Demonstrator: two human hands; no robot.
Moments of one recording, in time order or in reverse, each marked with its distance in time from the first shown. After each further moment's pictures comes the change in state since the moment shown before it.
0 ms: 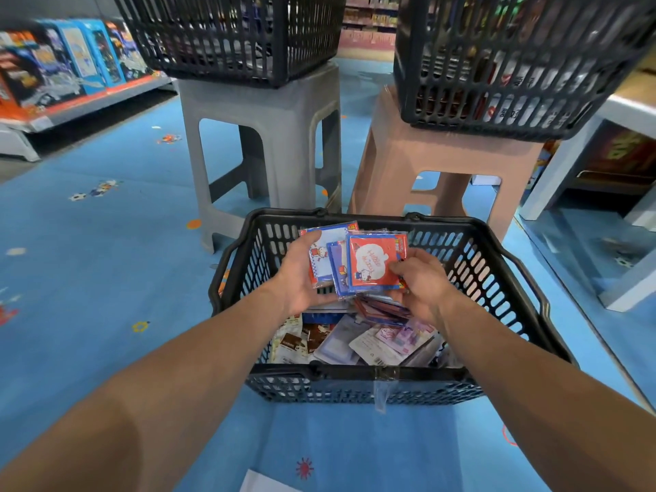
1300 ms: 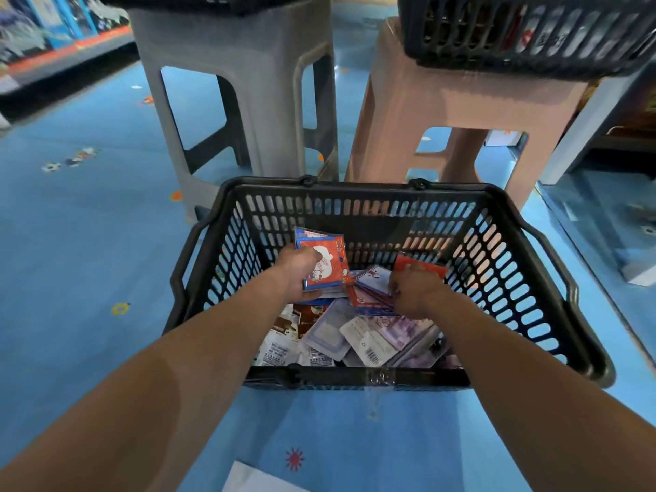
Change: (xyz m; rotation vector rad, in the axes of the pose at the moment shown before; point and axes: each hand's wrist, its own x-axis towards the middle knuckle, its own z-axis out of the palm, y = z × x) left_hand 0.073 -0.039 -0.008 0.304 0.392 -0.067; right_hand 0.089 0.064 -0.045 -1.804 -0.241 -0.102
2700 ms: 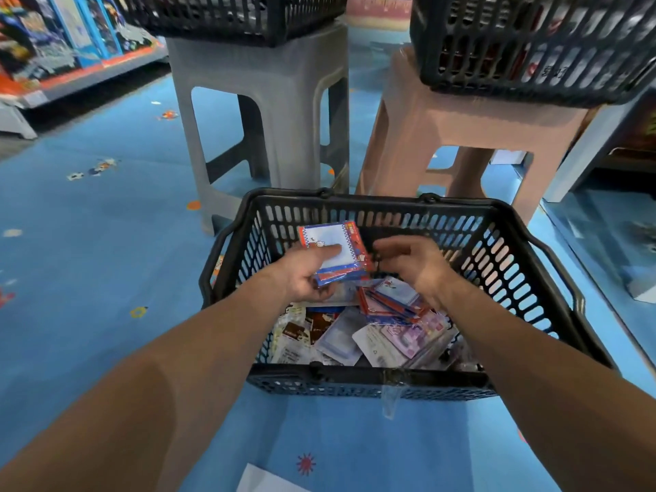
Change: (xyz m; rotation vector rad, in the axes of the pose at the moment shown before) left_hand -0.032 0.022 -0.028 -0.081 -0.266 -0.054; right_hand -0.044 -0.042 -0.056 1.225 0.264 -0.150
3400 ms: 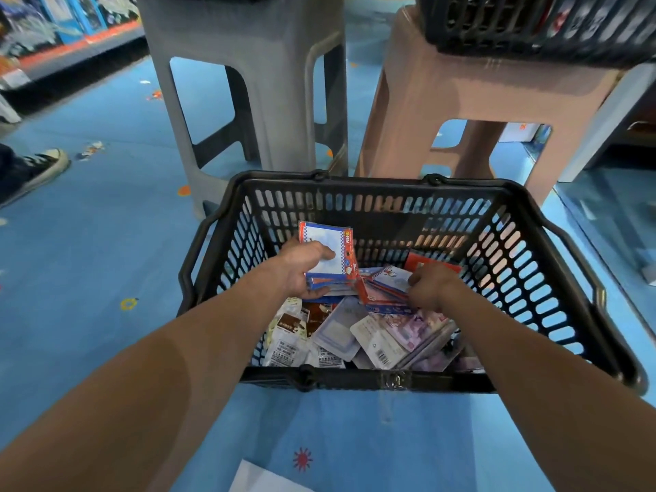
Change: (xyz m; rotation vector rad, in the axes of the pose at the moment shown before) left_hand 0.038 -0.013 0.003 0.104 0.181 -0.001; right_hand 0.021 0.056 -0.016 -0.895 -0.123 0.373
